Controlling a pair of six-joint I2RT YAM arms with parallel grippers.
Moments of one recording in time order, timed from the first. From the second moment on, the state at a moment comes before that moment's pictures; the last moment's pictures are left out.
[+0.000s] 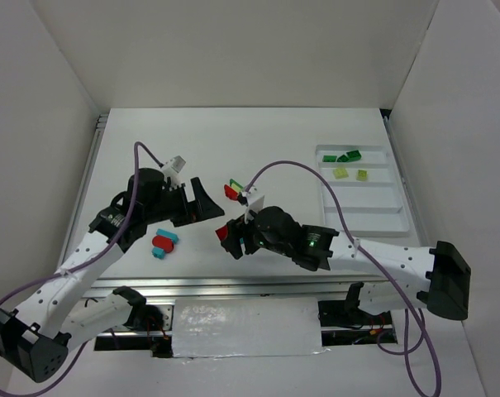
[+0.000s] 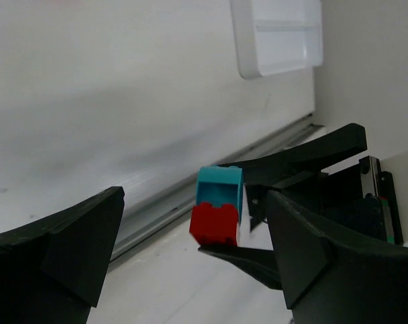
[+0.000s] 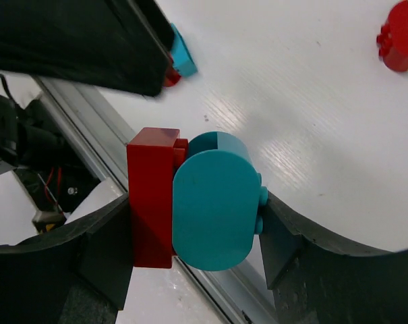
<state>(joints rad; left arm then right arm) -0.46 0.95 0.93 -0.56 0.32 -0.72 1.13 1.21 0.83 -0.10 0.17 0.45</state>
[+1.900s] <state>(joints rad) -0.60 0.79 0.80 -0.05 1.02 -0.53 0.81 0.88 0.81 0.00 -0.69 0.66</state>
